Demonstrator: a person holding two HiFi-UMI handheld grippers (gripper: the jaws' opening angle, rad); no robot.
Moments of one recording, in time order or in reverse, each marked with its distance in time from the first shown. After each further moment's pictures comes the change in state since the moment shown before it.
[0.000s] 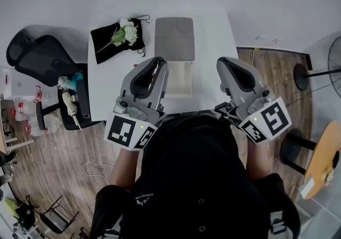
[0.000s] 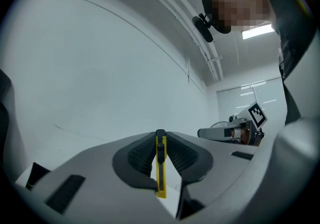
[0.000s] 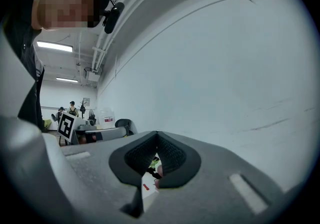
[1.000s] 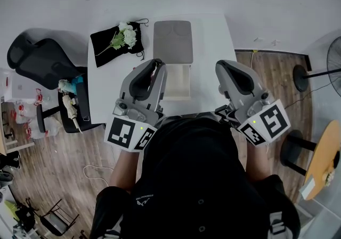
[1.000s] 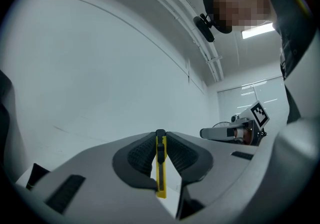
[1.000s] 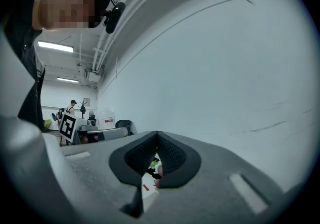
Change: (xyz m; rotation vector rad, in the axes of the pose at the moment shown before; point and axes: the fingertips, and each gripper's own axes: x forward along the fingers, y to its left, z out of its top) left arm 0.003 -0.004 0.003 0.005 -0.009 0.011; right arm -0.008 0.000 0.005 -0.006 -0.012 0.001
